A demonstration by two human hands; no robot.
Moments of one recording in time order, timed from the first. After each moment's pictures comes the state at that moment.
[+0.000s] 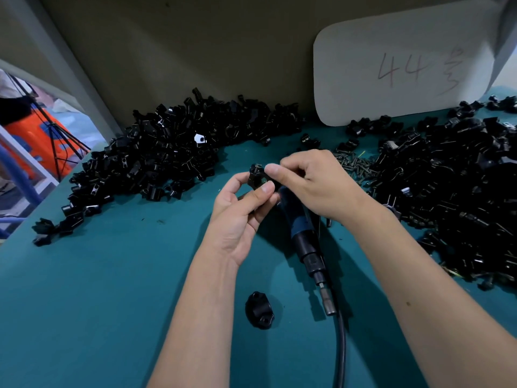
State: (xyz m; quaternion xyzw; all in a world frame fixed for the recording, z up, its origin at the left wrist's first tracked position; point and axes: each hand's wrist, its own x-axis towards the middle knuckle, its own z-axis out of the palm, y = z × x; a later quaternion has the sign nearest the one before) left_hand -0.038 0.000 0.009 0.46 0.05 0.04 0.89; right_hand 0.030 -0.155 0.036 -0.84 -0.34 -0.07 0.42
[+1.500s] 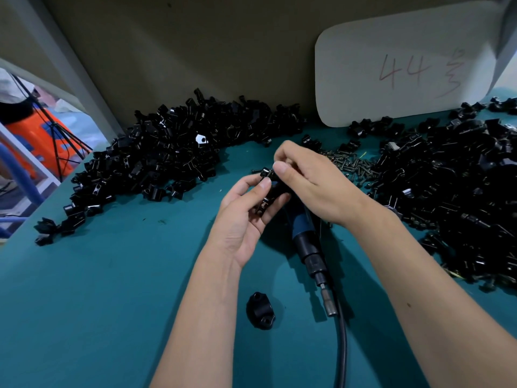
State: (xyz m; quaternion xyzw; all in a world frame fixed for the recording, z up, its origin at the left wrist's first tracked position) left_hand -0.035 -0.002 0.005 0.45 0.04 0.03 0.89; right_hand 0.031 -0.158 0.033 -0.83 -0.37 -0.08 0.40
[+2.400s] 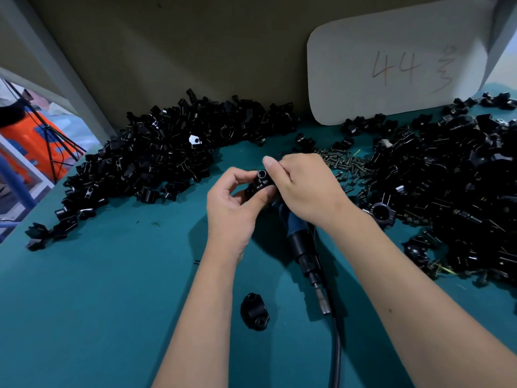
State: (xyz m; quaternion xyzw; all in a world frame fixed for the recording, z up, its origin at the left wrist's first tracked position) left_hand -0.026 -0.002 -0.007 0.67 -0.01 0.22 0.71; right_hand 0.025 -0.140 0.032 -0.89 -0.26 -0.11 0.36
